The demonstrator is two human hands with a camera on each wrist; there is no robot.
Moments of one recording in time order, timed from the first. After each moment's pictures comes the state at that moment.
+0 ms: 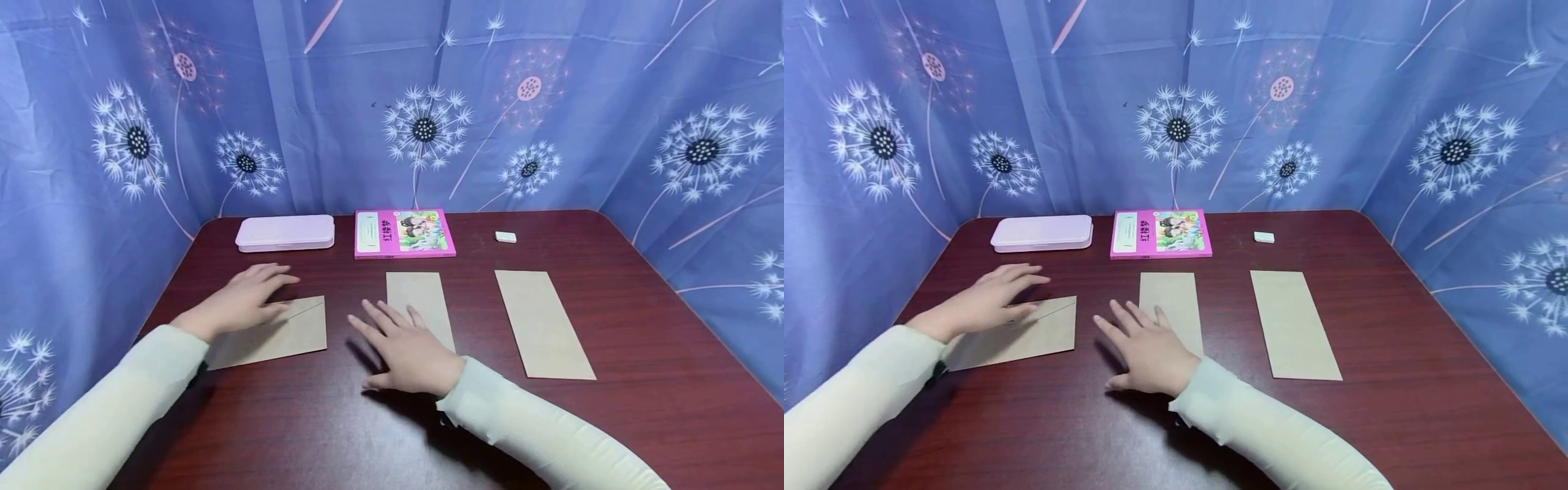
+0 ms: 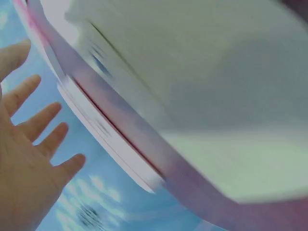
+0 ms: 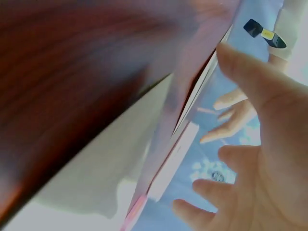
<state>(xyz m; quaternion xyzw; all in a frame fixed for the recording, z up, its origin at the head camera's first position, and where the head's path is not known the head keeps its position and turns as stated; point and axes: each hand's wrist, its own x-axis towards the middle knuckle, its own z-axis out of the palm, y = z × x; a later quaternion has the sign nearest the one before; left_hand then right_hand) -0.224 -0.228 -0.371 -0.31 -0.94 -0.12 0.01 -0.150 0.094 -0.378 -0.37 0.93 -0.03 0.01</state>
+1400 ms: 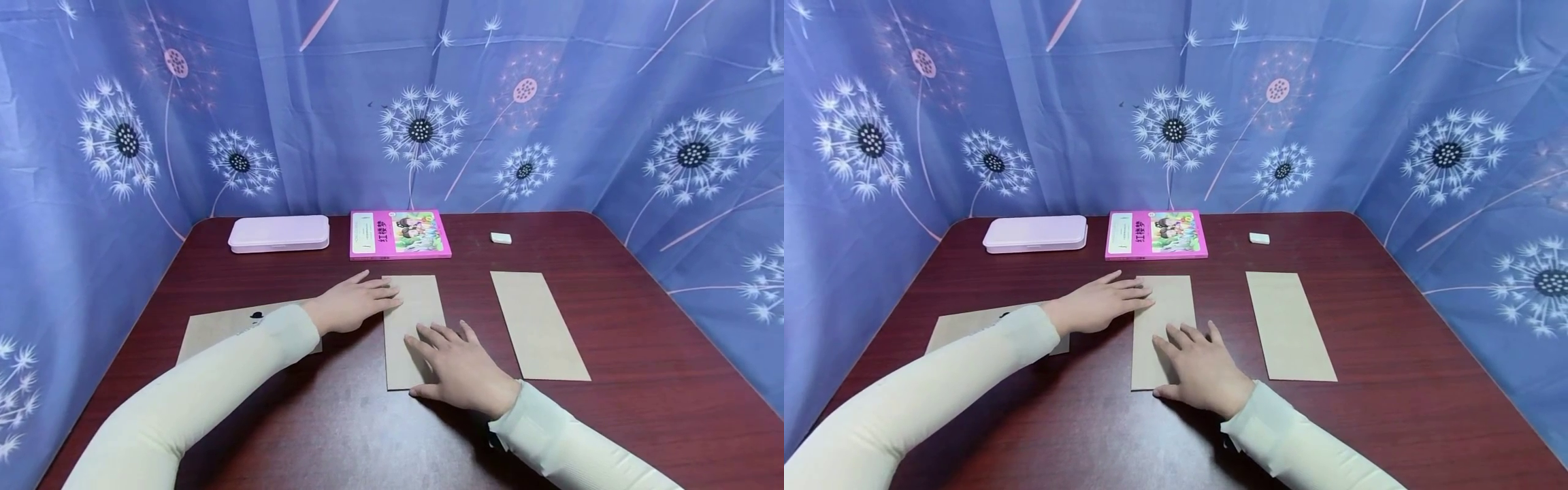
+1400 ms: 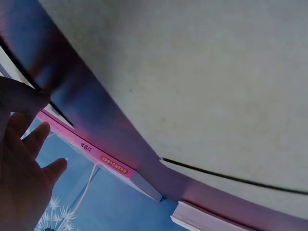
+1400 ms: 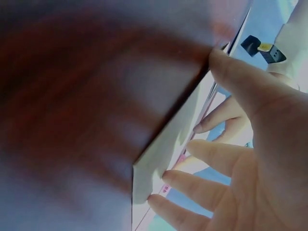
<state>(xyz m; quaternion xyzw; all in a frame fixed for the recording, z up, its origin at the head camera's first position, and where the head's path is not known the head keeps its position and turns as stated) -0.250 -0.070 -0.388 -0.48 -0.87 0.09 -0.02 -0.133 0.164 -0.395 -0.30 0.95 -0.01 0.00</state>
